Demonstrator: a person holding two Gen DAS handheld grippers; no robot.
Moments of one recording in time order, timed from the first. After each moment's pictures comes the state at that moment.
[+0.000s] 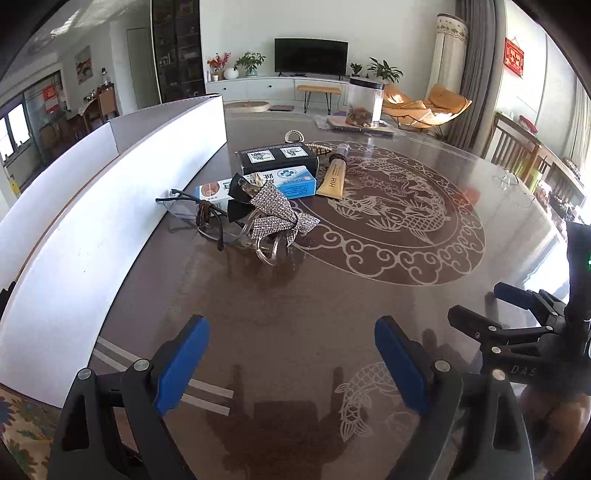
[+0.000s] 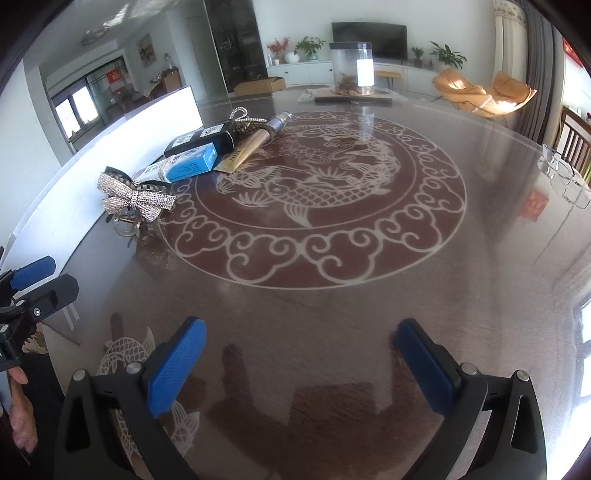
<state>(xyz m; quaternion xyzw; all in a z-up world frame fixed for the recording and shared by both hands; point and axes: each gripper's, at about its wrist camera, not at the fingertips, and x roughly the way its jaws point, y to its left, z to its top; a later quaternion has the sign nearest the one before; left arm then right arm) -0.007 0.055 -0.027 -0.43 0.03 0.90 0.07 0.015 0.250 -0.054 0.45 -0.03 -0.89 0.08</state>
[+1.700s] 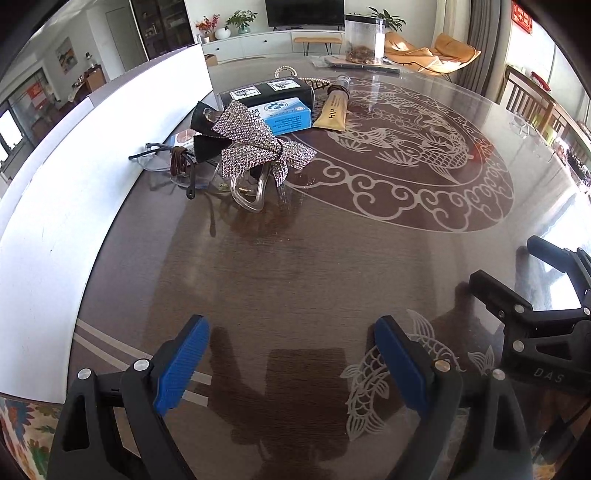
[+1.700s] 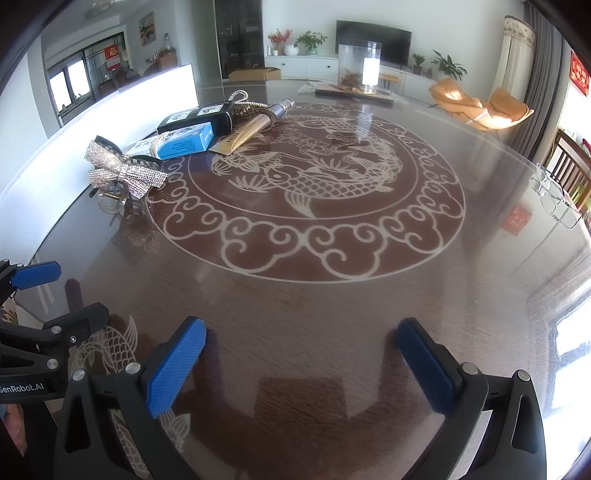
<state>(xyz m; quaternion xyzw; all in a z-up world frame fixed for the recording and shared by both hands) -0.025 0.072 -0.058 -0.51 0.07 0.85 0.05 0.013 0.232 -0.061 0.46 0.03 -0.89 0.05</state>
